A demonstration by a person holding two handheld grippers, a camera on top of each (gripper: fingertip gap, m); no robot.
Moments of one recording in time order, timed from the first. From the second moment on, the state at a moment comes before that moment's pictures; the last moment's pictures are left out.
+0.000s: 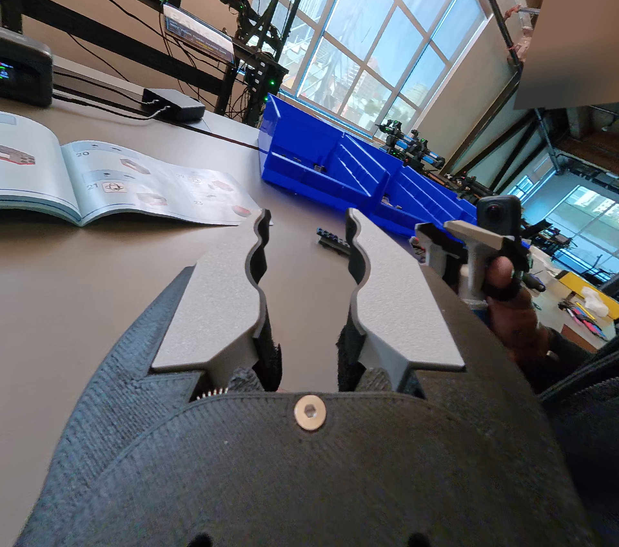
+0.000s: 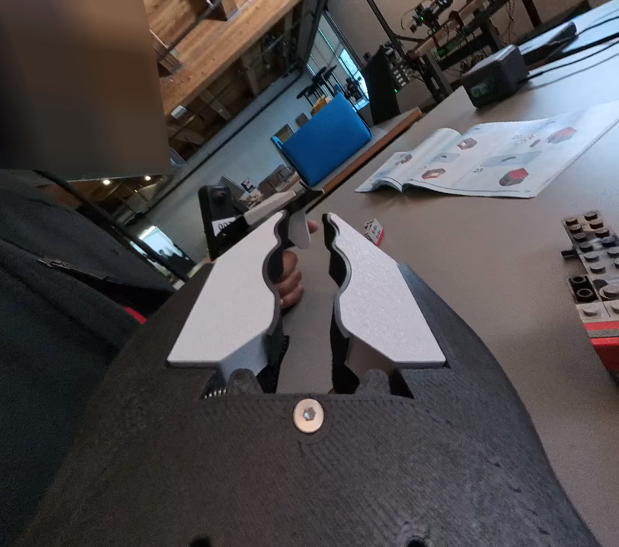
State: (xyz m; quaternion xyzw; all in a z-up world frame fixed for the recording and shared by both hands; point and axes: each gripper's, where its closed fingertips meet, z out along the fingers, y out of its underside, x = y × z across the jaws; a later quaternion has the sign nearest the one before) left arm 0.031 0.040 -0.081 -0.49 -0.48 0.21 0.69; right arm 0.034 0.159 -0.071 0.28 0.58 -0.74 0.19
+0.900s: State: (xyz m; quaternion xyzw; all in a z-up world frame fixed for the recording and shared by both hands) left arm 0.025 0.040 -0.076 -0.48 -0.46 0.17 0.72; right arm 0.016 0.103 -0.075 0.27 0.61 -0.73 0.14
